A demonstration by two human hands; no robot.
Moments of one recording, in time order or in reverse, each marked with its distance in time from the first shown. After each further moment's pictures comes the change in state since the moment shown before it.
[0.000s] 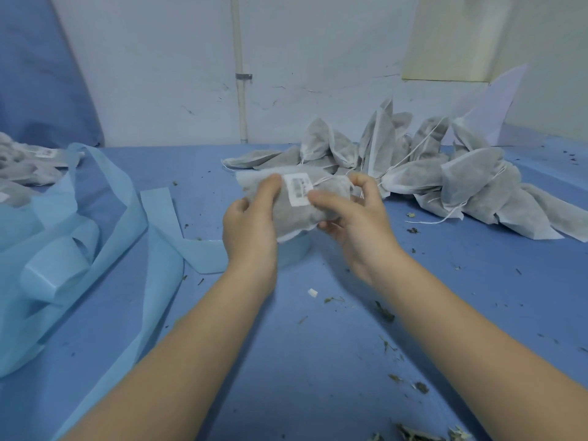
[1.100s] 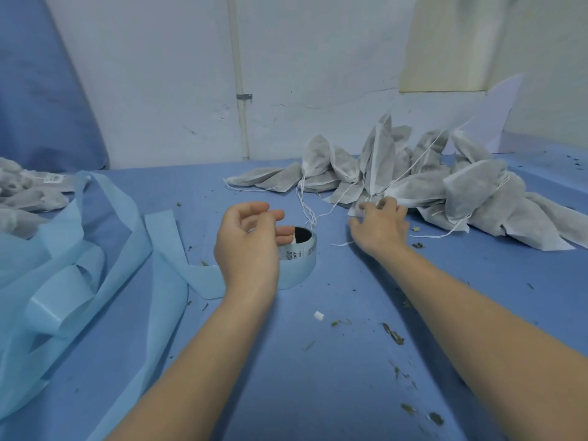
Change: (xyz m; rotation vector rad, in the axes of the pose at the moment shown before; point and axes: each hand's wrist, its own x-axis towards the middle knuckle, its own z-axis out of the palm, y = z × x) left_hand 0.007 0.002 -0.003 0.184 0.031 0.219; right_hand 0.104 0.034 -0.059 -1.530 0.210 -0.081
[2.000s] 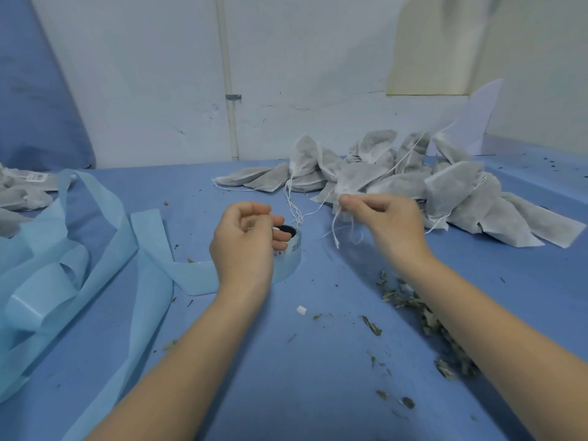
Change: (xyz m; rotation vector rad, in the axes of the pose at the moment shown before) left_hand -0.011 0.000 0.005 0.008 -0.068 0.024; right_hand -0.065 0.001 -0.067 0.846 0.097 -0.204
